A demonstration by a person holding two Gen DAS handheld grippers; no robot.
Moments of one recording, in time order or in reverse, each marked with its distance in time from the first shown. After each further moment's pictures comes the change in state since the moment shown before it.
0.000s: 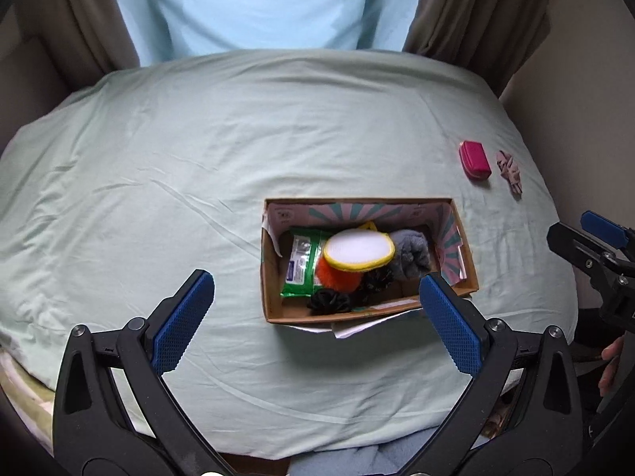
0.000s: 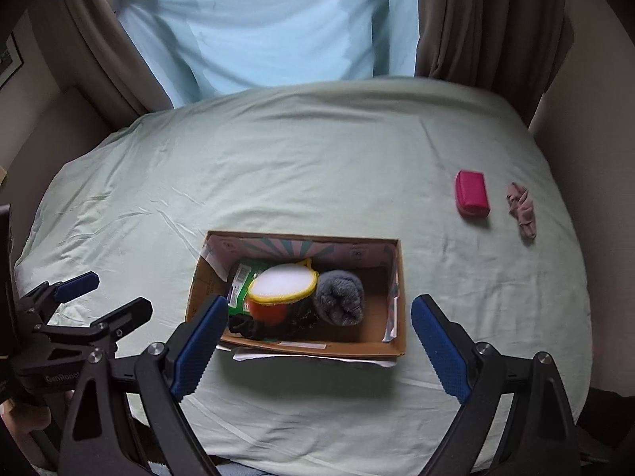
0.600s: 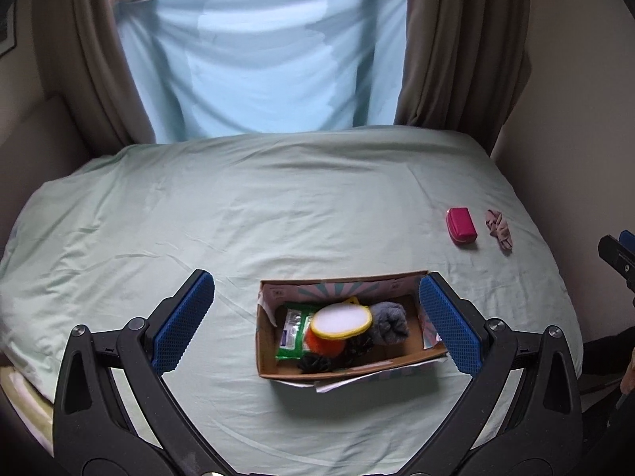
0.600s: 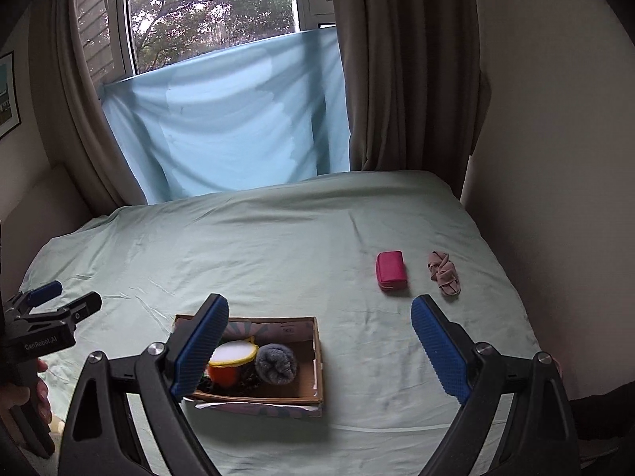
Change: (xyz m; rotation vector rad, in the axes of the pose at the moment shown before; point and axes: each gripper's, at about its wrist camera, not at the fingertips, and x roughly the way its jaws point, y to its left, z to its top) left arm -0.066 -0.064 0.031 0.027 -0.243 0.063; right arm -0.115 -0.081 -0.013 0.082 -0.334 -0.111
